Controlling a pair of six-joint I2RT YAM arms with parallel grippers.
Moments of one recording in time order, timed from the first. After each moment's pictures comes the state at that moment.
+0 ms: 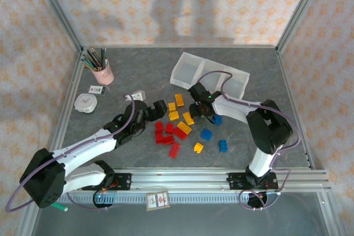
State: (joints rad) left arm -0.62 1.11 0.54 0.01 -0.22 -0.86; right arm 0.64 1.74 1.07 -0.53 0.12 0.40
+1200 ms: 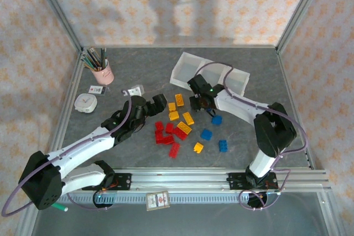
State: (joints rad) left arm -0.62 1.08 0.64 -0.05 -0.26 -0.84; right arm 0.64 1.69 1.20 -0.63 0.14 0.35
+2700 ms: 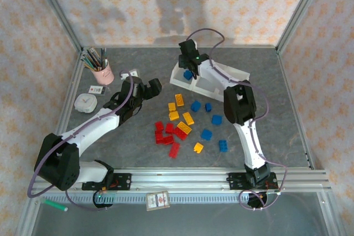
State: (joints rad) left arm -0.40 1.31 0.81 -0.04 -0.15 -0.72; right arm 0.50 2.30 2.05 -0.51 0.25 0.36
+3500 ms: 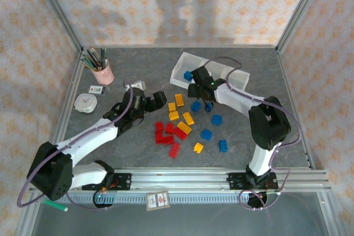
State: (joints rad) left arm -0.50 1.21 0.67 -0.05 -0.05 -0.80; right arm 0.57 1.77 1.23 -0.48 0.17 0.61
